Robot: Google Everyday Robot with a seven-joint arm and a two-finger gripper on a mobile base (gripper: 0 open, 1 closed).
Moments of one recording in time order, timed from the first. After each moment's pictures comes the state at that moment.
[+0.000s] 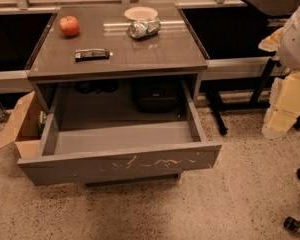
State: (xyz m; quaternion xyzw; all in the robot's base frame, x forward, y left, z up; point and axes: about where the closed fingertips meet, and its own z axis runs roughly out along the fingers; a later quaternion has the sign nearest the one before) arm 0.438 -0.216 0.977 -0.60 0.78 -0.04 0.16
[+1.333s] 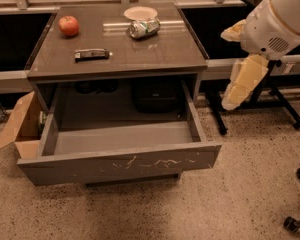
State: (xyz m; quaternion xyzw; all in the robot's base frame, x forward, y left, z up) arm 0.520 -0.172 0.959 -0.63 0.73 0.05 0.25
